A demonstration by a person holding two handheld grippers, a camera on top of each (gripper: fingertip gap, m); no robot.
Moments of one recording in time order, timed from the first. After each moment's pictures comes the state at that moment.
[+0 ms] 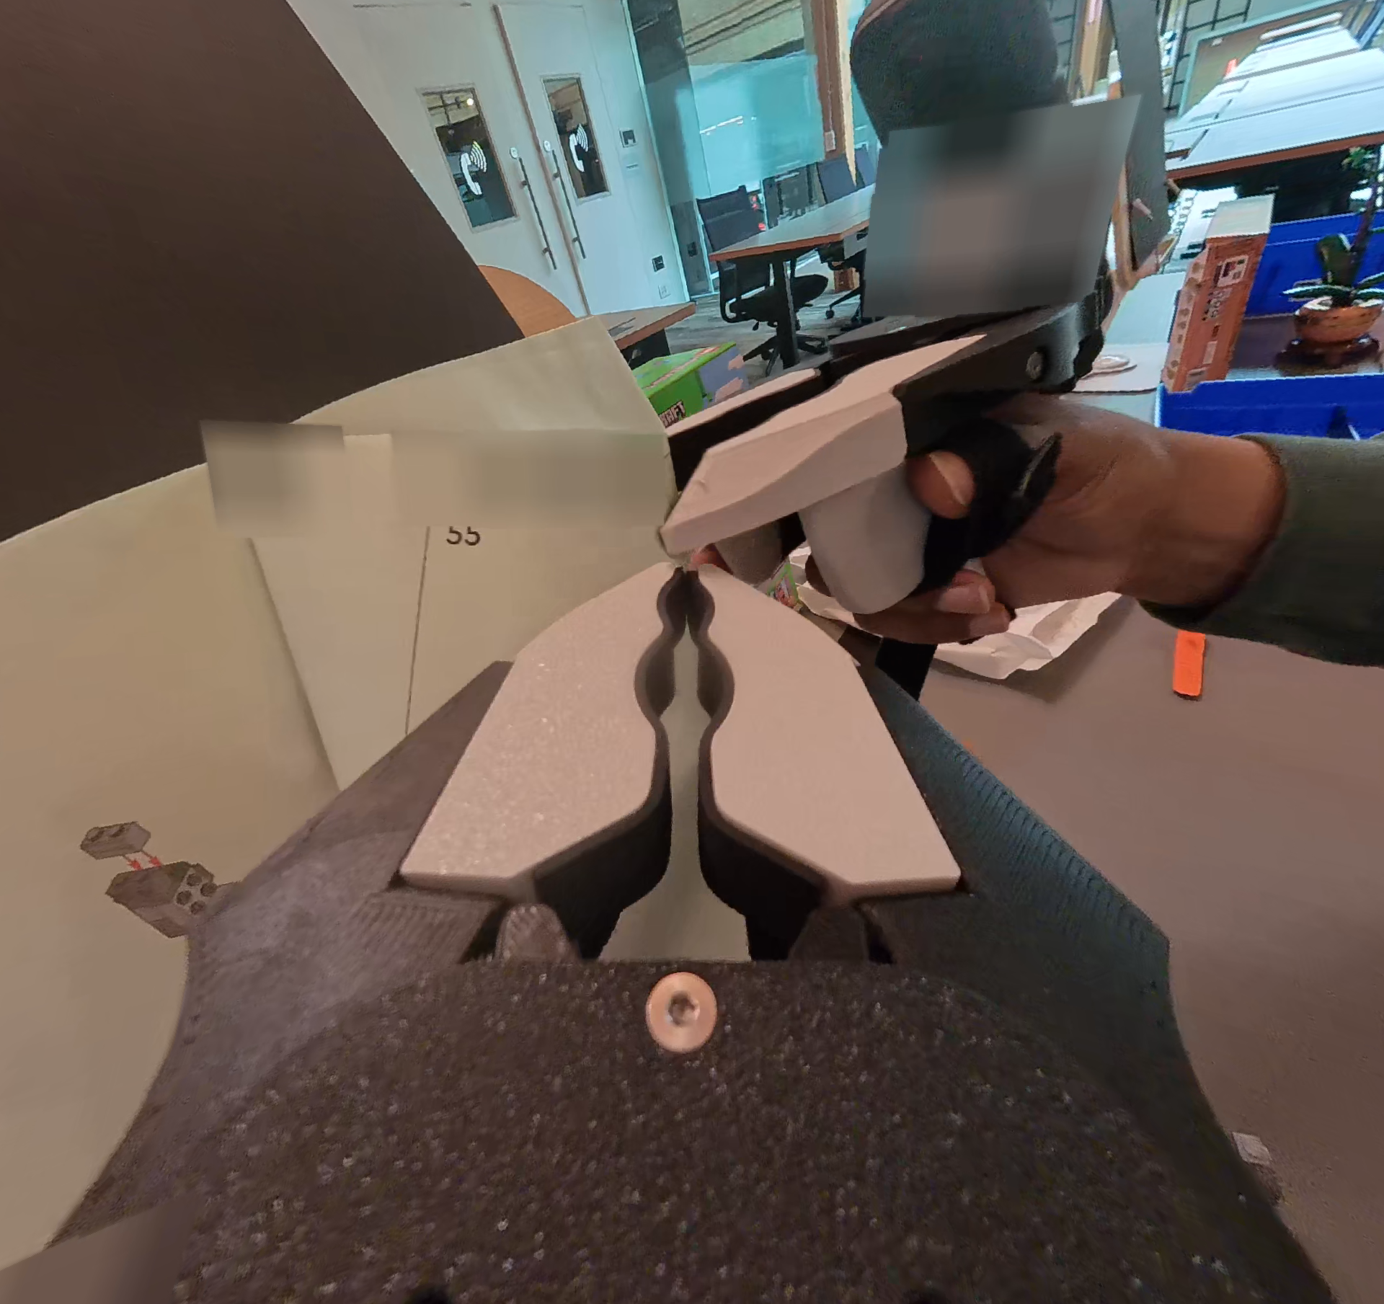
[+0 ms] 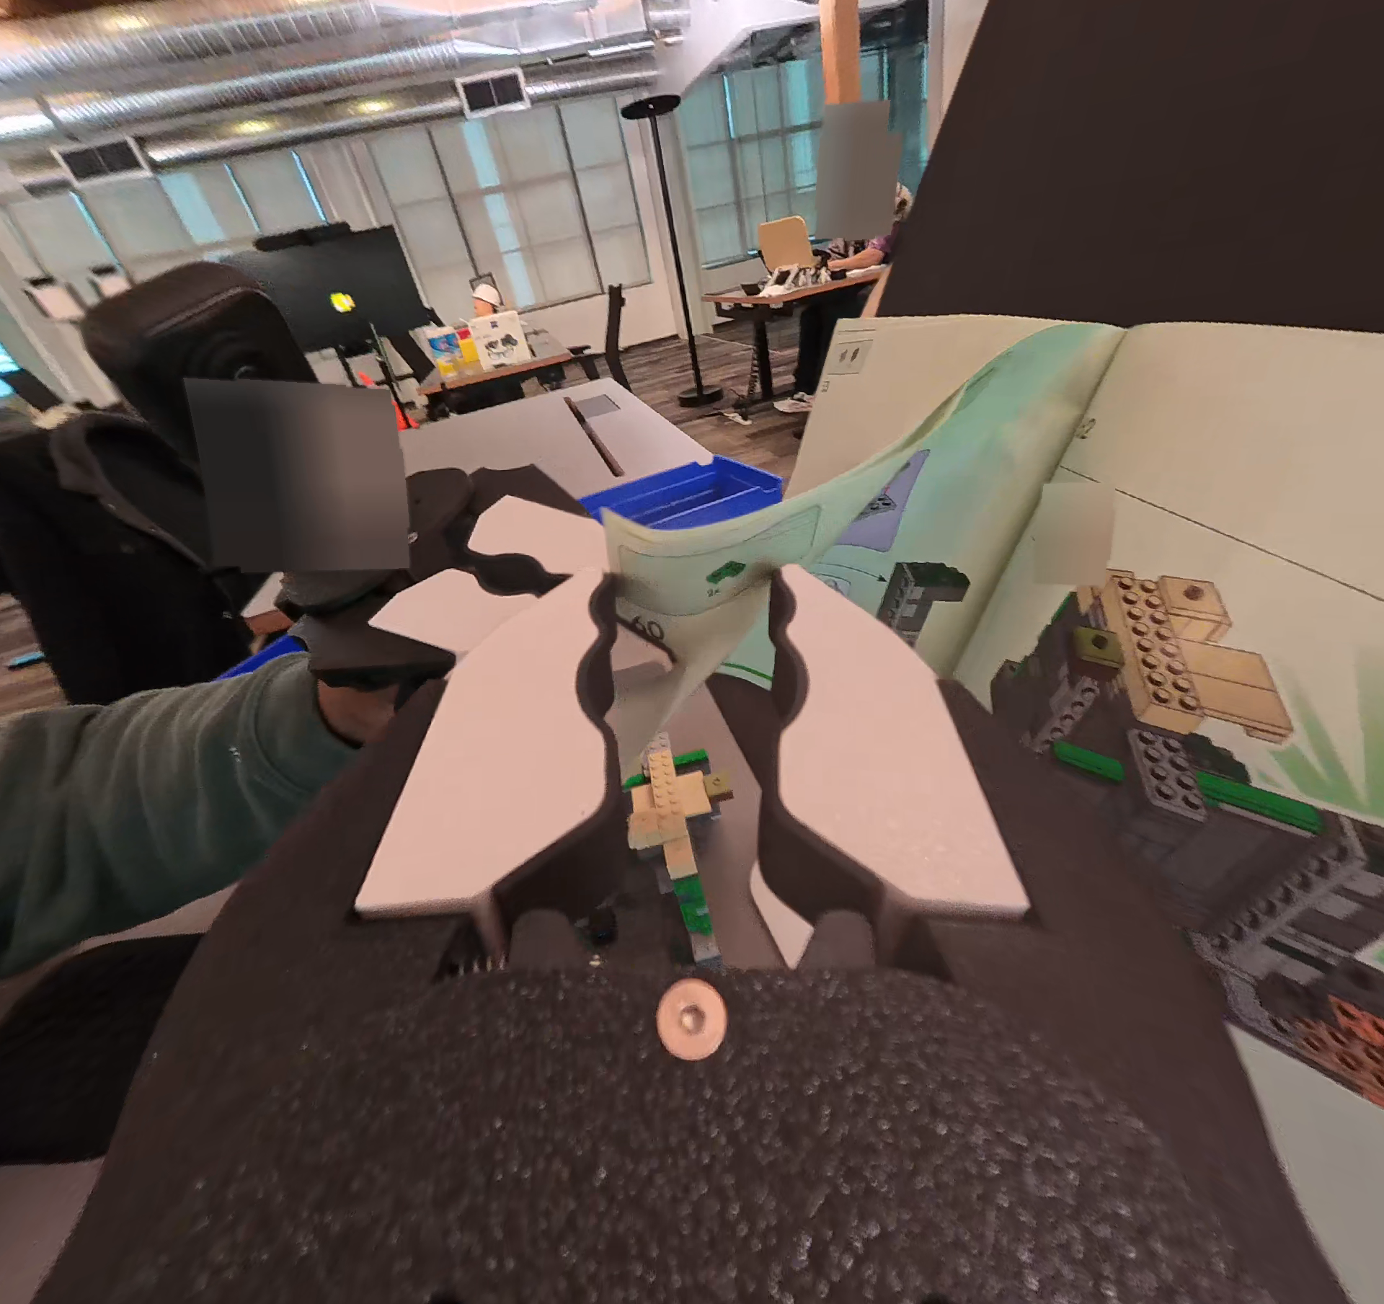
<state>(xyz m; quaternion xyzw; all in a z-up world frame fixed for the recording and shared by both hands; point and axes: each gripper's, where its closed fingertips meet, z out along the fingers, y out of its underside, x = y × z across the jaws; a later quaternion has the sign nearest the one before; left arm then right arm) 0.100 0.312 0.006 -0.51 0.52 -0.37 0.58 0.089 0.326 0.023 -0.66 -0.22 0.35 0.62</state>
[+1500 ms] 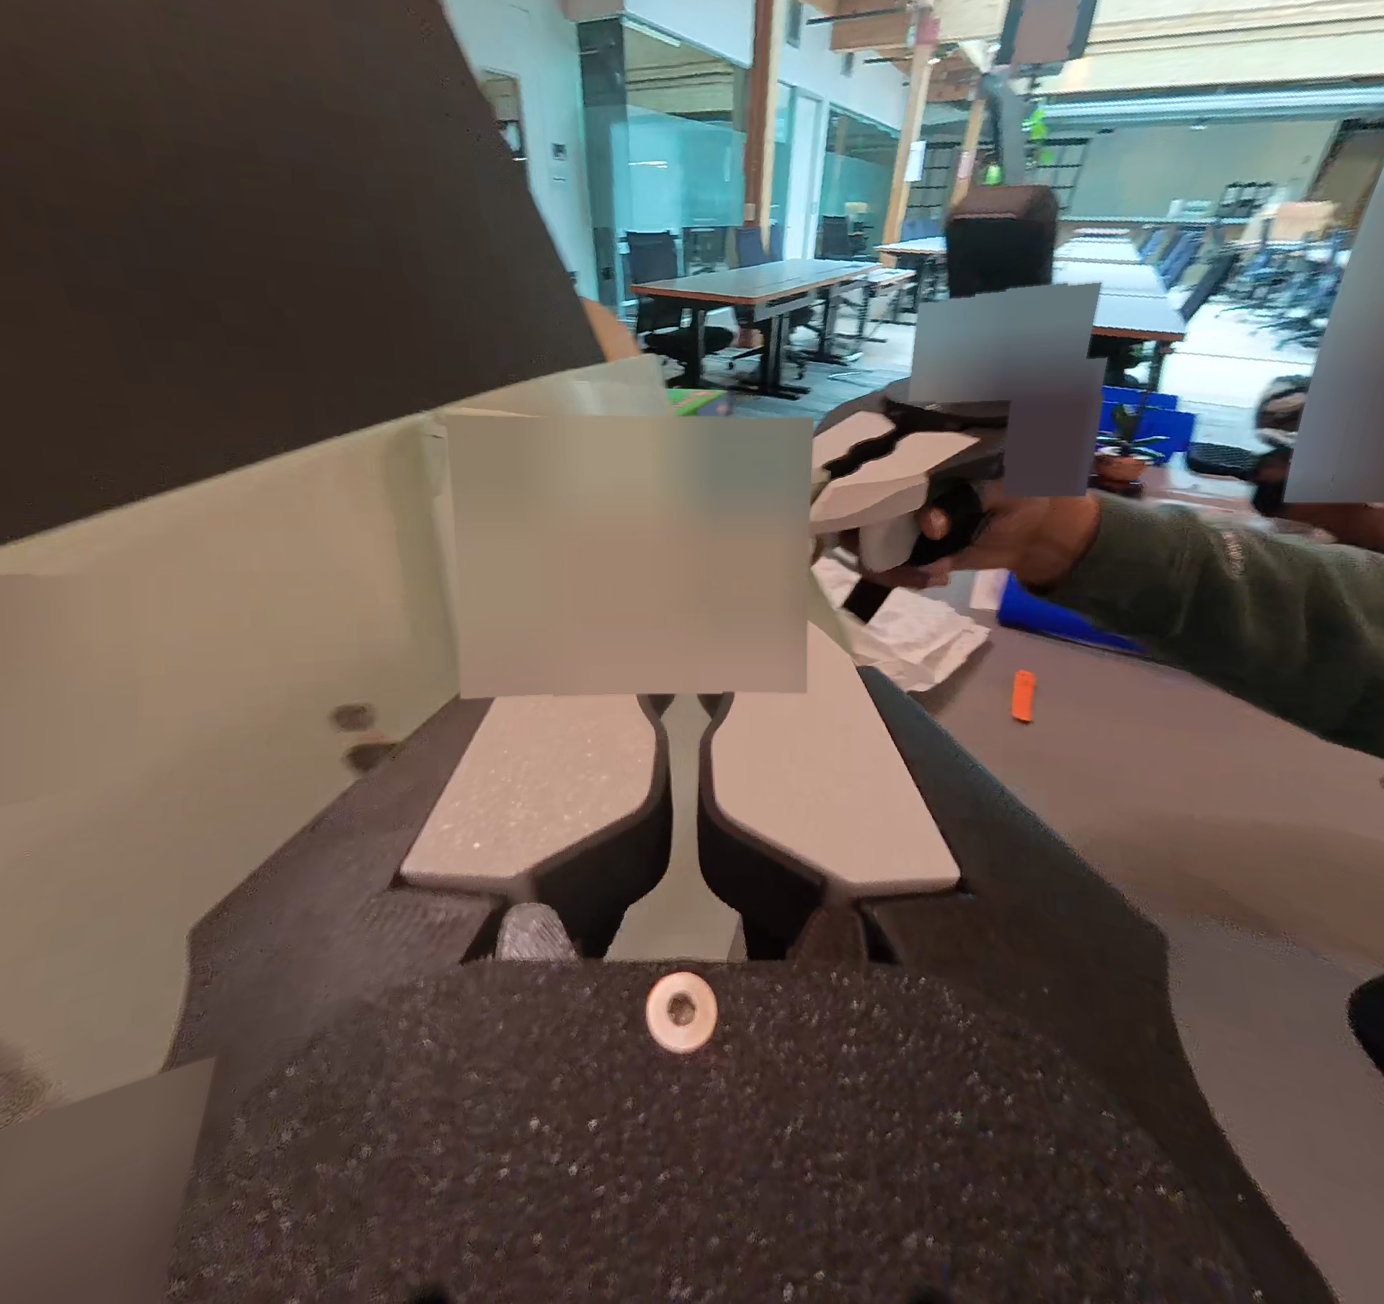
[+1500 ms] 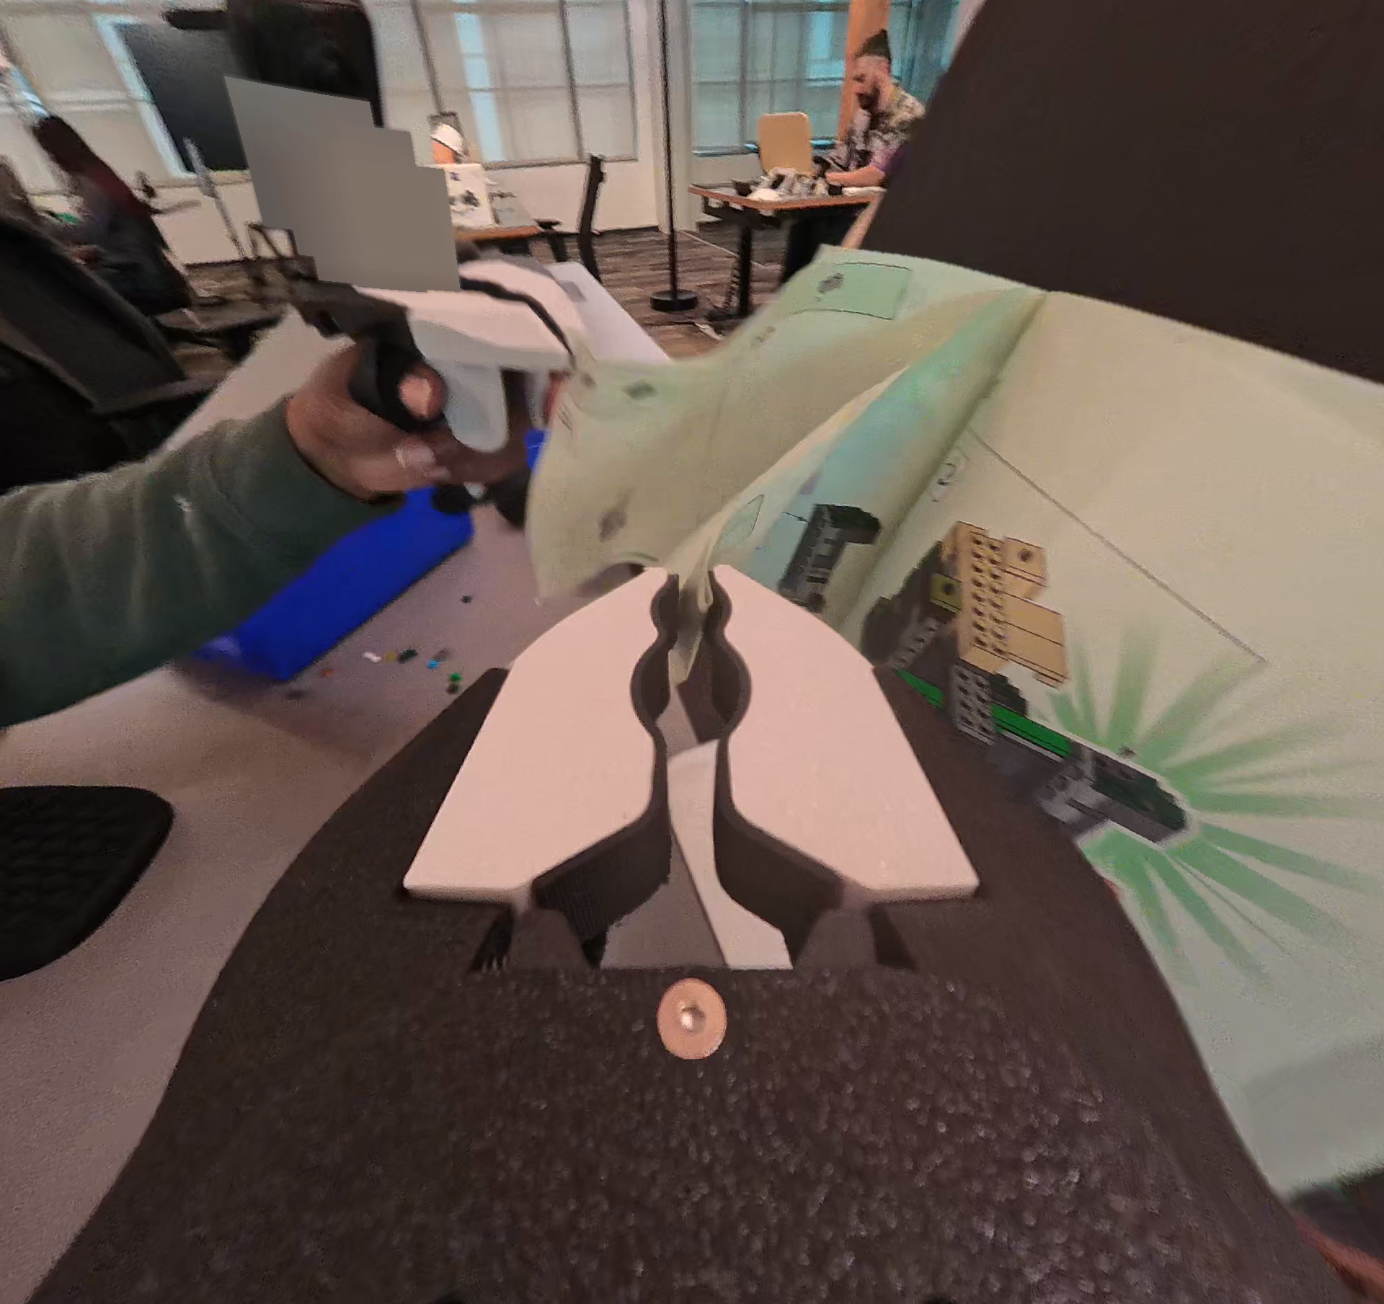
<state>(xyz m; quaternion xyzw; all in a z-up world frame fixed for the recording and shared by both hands) 0.030 0.353 0.041 -0.53 0.48 -0.48 0.51 0.120 0.322 0.009 -0.69 -0.29 0.27 0.60</state>
